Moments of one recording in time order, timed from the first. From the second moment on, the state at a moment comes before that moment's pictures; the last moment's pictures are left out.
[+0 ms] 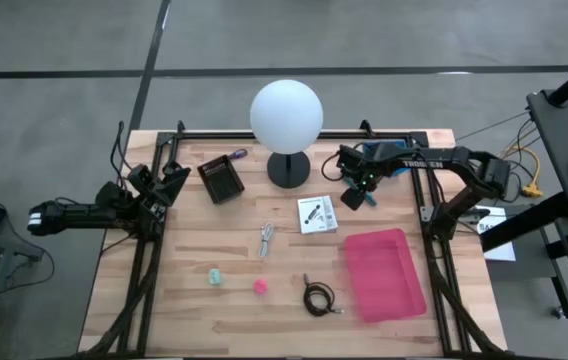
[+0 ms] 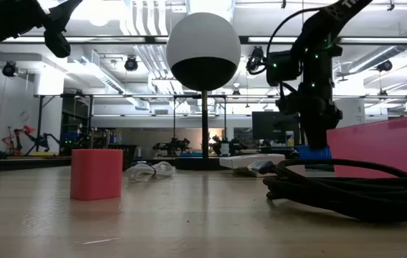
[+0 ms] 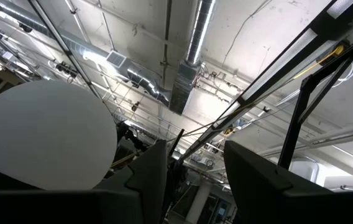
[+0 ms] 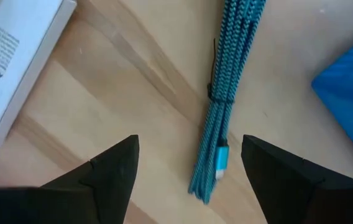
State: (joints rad) left arm 0.06 0.23 0.06 0.80 -0.17 -0.46; right arm -0.46 1.58 0.96 -0.88 0.03 0.29
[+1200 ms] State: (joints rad) left arm 0.06 0.24 0.06 0.80 -0.17 -0.46; right arm -0.54 1.66 0.91 -0.69 0.00 0.23
